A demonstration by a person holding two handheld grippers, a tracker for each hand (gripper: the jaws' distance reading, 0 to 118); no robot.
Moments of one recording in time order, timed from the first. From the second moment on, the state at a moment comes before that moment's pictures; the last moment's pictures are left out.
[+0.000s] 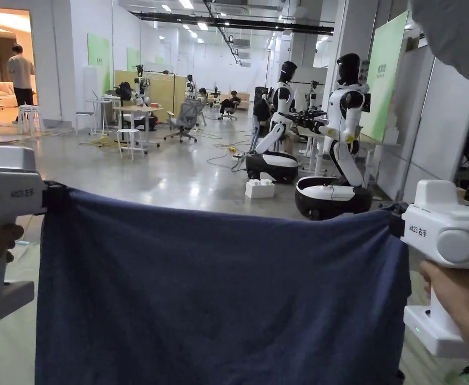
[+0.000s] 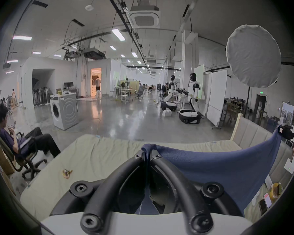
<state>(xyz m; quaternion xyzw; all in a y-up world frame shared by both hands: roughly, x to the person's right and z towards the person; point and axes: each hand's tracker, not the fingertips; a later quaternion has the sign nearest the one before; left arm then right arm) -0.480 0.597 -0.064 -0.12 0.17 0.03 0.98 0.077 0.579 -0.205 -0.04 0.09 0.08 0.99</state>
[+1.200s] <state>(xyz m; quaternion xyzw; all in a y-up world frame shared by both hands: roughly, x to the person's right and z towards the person) -0.491 0.550 -0.116 -0.14 0.17 0.03 0.97 0.057 0.535 -0.249 -0.05 0.07 0.10 0.99</state>
